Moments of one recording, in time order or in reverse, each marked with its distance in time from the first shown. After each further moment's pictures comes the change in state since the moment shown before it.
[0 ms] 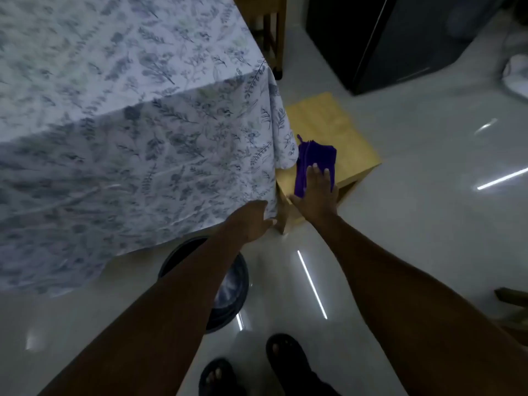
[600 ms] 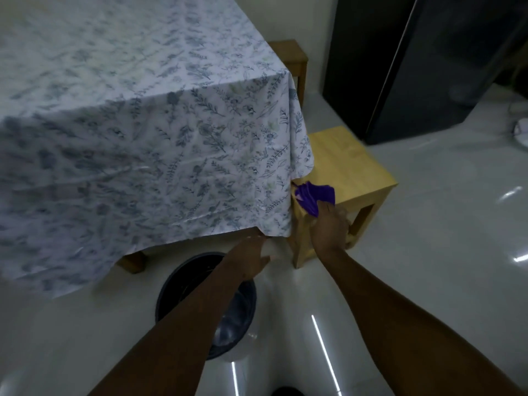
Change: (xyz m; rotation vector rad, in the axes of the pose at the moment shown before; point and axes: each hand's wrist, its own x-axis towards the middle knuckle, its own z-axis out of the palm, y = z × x) left_hand -0.051 -0.055 0.082 0.013 0.111 -0.046; right_hand -0.048 0.016 0.063 0.060 0.457 -0.083
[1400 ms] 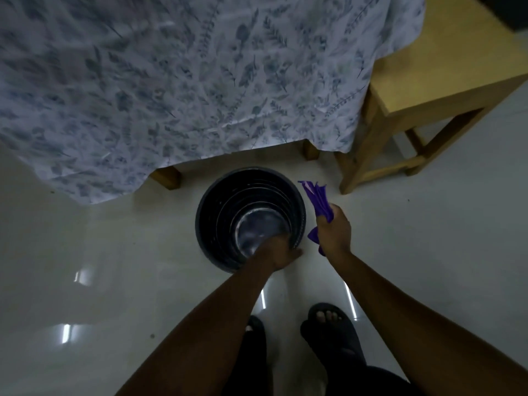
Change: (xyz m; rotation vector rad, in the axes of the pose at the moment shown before) left_hand -0.038 -0.116 0.178 -0.195 -0.226 -0.226; right_hand -0.185 -0.024 0.129 0.634 -0.422 0.435
